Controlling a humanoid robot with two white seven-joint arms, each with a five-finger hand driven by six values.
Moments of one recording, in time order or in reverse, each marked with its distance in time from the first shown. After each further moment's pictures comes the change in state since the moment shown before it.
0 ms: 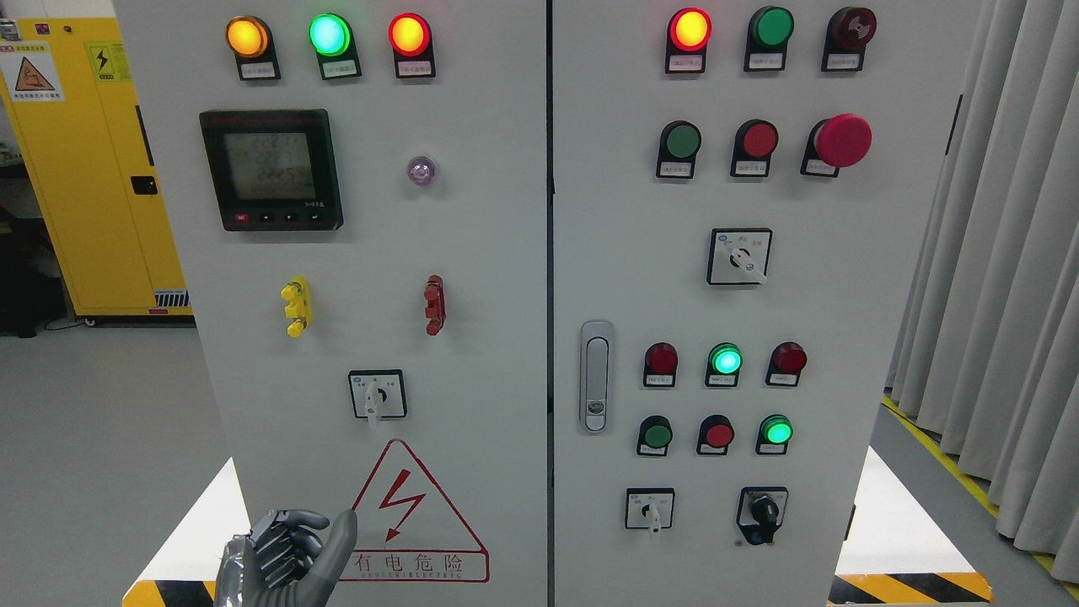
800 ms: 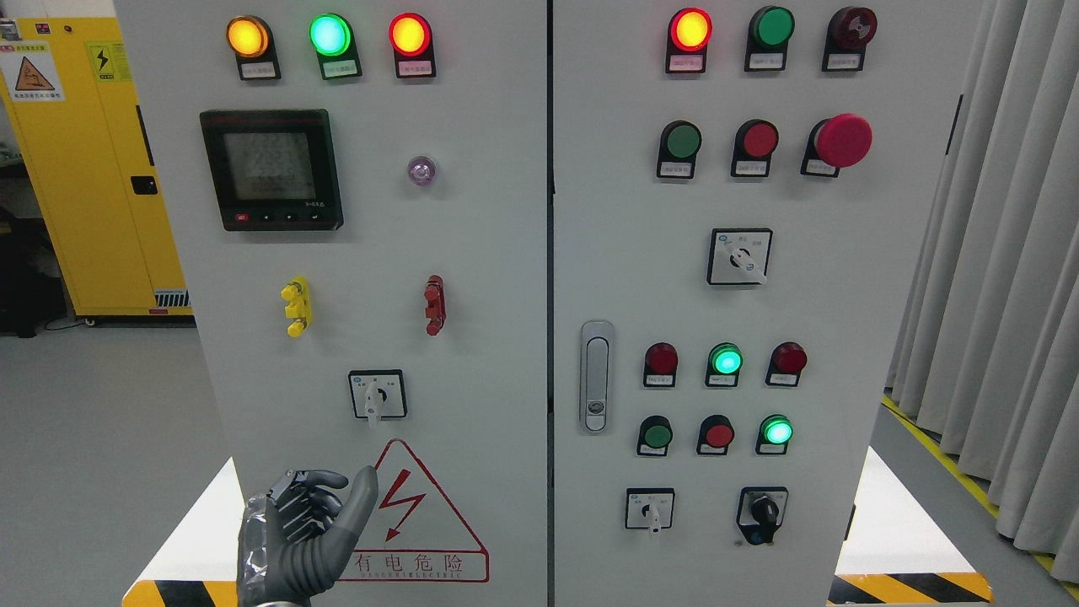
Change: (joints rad) left arm -0.093 -0.054 -0.023 -0.004 -0.044 0.112 0.043; right arm 0.000 0.000 0.000 0.000 0.000 0.000 0.000
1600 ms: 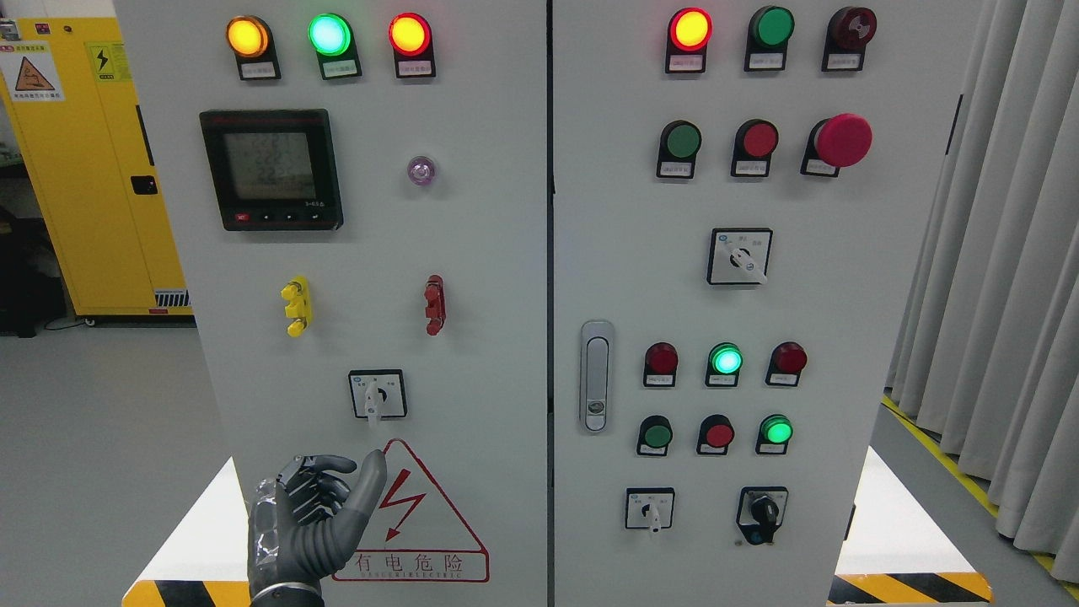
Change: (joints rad) left arm -0.051 -0.024 -0.010 0.009 -0.027 0.050 0.005; right arm 0.000 0.000 0.000 0.000 0.000 0.000 0.000
